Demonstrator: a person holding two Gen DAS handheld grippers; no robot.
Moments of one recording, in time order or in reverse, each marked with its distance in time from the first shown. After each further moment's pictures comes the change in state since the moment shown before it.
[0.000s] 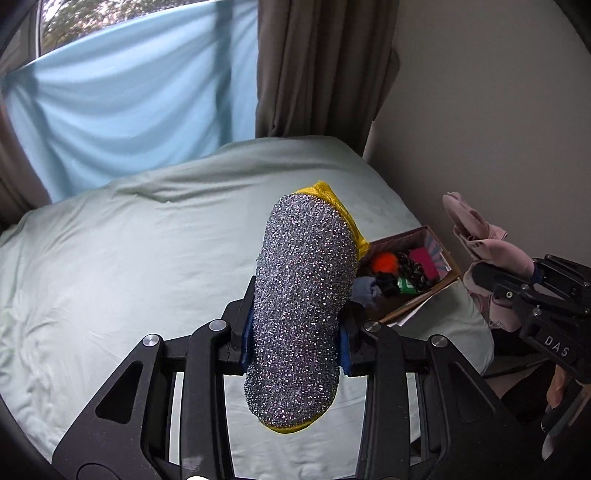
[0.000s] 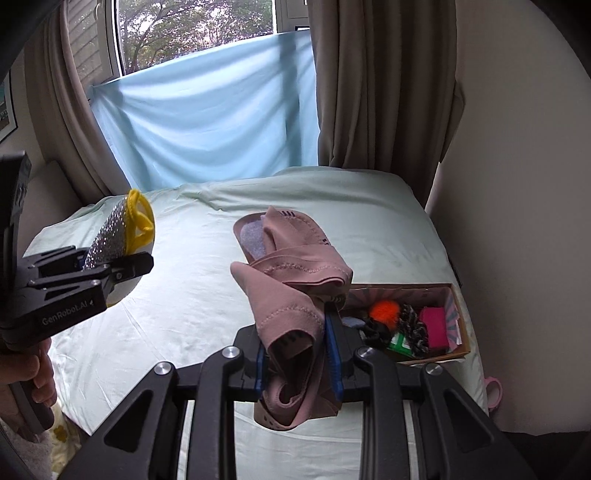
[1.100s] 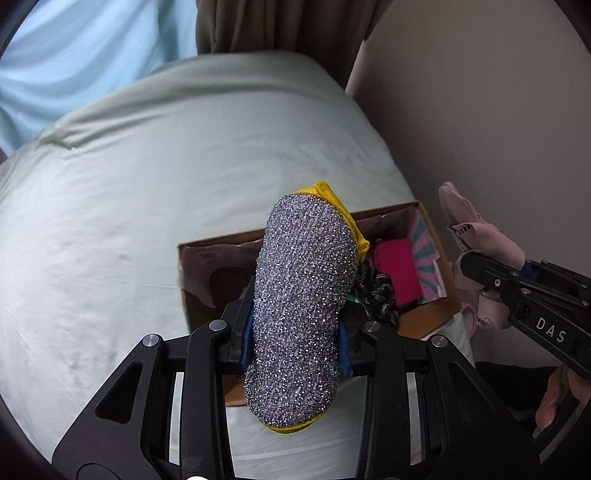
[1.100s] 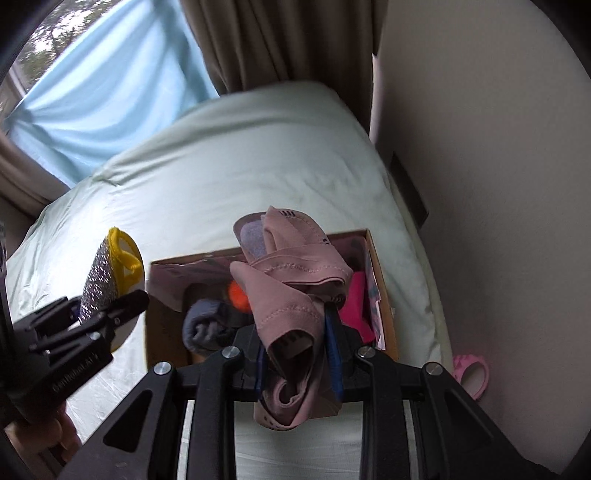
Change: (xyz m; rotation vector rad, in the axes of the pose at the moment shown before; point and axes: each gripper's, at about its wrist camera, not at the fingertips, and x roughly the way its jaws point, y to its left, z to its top) left arm 0.271 -0.186 0.025 -0.080 0.284 -0.008; right arm 0.172 -0.249 -0.022 0.197 0.298 -0.016
